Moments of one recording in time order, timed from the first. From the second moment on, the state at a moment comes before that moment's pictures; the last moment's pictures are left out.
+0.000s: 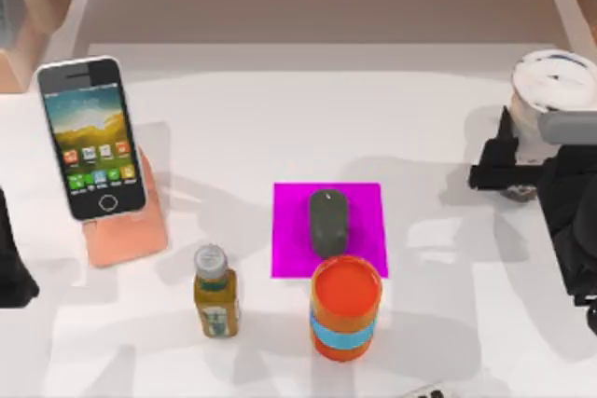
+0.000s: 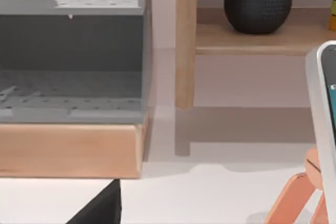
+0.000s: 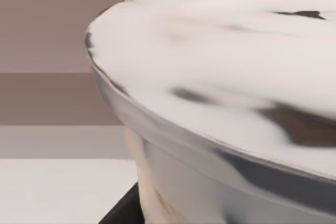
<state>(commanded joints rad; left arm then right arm) 0.00 0.00 0.00 0.00 0.00 0.00 0.37 1.97 0.39 1.49 0.41 0.05</state>
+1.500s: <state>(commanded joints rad) 0.00 0.00 0.00 0.00 0.00 0.00 0.35 2.01 1.45 0.53 0.38 0.04</state>
